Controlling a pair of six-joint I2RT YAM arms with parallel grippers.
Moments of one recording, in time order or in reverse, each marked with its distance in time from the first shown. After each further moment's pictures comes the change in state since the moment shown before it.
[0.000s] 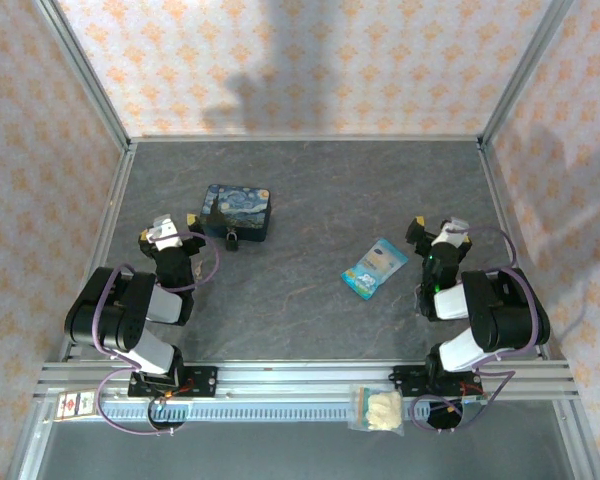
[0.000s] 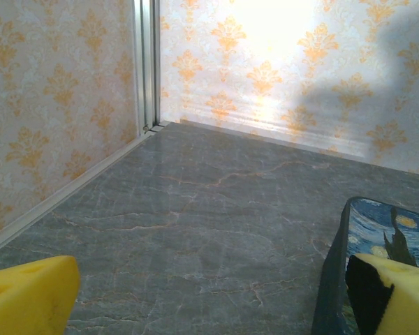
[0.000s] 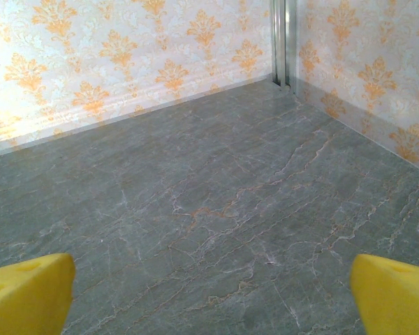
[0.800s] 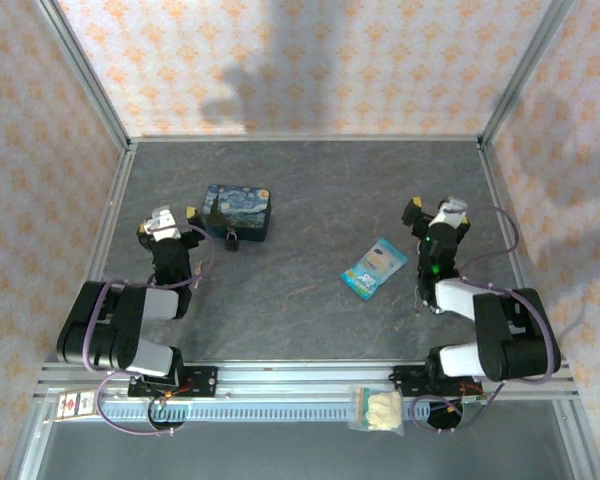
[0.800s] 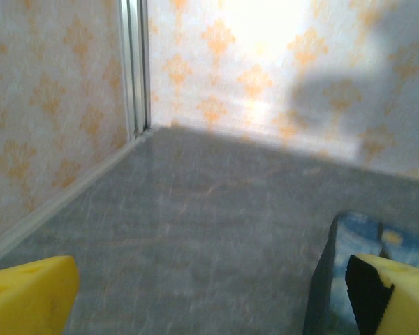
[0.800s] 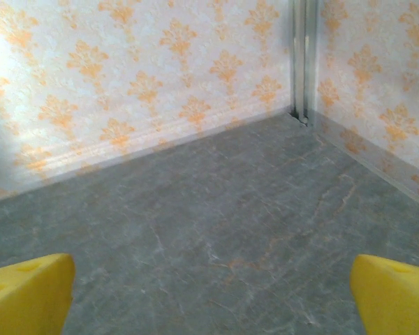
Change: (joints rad) left arm 0.013 -0.138 0.090 -0.236 0.033 -0.002; right arm 0.069 -0.179 0.179 -0.334 0.050 0.017
